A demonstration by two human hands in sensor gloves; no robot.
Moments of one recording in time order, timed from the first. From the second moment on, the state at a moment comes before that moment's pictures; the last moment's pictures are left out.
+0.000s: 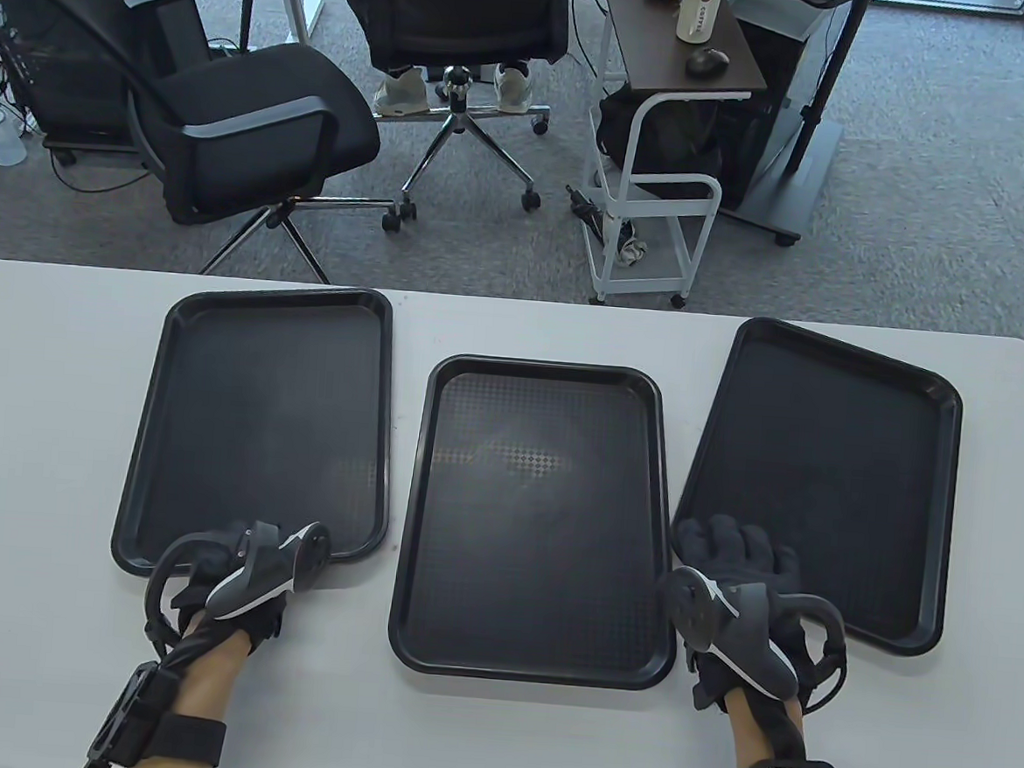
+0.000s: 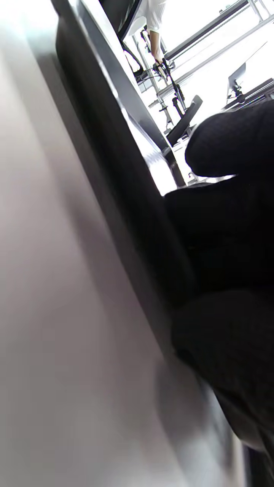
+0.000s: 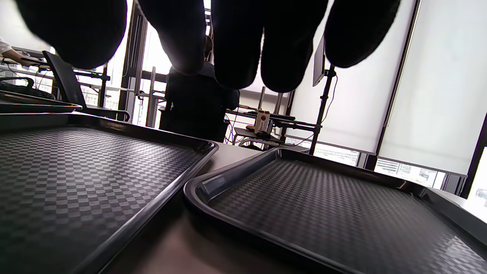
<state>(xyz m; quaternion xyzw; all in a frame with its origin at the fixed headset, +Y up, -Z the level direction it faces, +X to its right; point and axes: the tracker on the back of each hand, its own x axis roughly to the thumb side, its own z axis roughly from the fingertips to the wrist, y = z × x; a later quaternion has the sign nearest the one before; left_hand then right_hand) -0.260 -0.738 -0.302 -0.05 -0.03 -0.16 0.99 0.181 -0.680 -0.260 -0.02 0.09 -0.99 0.07</state>
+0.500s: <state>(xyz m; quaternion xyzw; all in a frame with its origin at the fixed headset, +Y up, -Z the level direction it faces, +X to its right) -0.246 -0.696 -0.283 0.19 -0.03 -0.16 0.97 0.183 -0.680 -0.261 -0.02 0.07 -1.00 0.07</state>
